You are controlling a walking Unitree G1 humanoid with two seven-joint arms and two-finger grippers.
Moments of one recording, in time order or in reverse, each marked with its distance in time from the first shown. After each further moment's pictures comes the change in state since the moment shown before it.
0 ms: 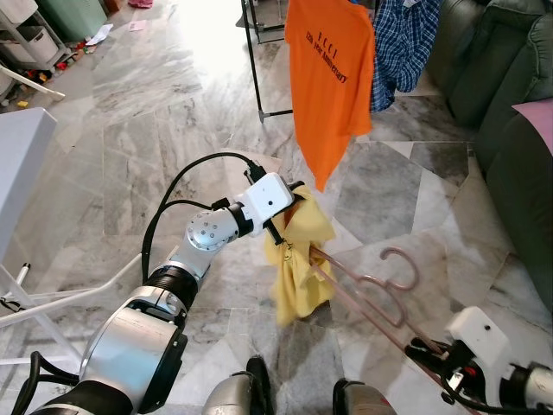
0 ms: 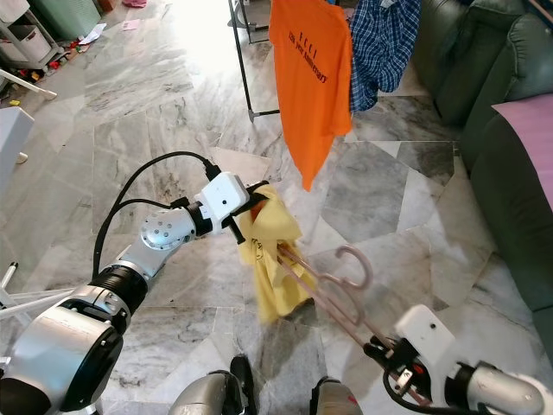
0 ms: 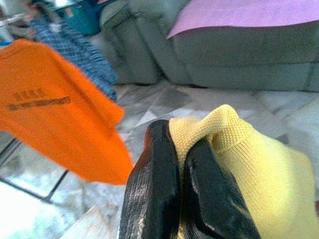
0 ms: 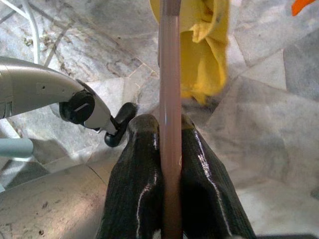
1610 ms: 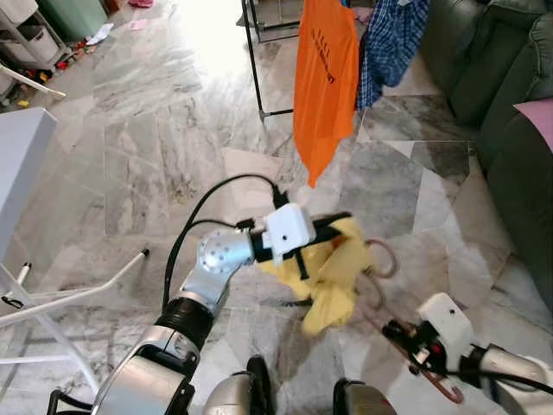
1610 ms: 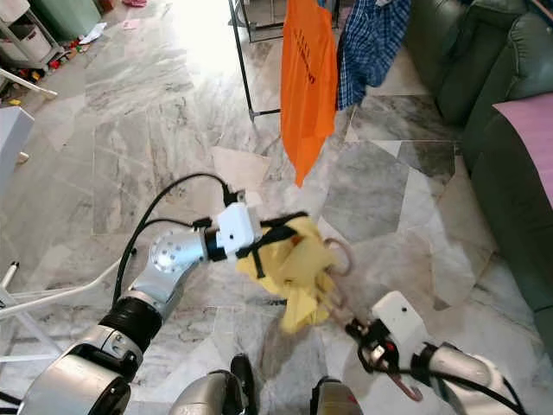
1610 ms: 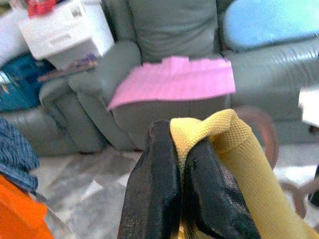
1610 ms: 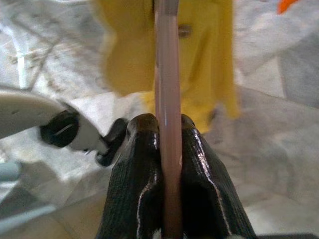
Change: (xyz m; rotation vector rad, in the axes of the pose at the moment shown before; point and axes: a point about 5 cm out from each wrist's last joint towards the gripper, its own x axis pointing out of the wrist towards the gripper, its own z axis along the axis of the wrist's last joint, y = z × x) left arm 0.001 -0.043 0.036 -0.032 -0.314 -0.235; right arm 0.051 -0.015 -0.011 0.053 -0.058 -0.076
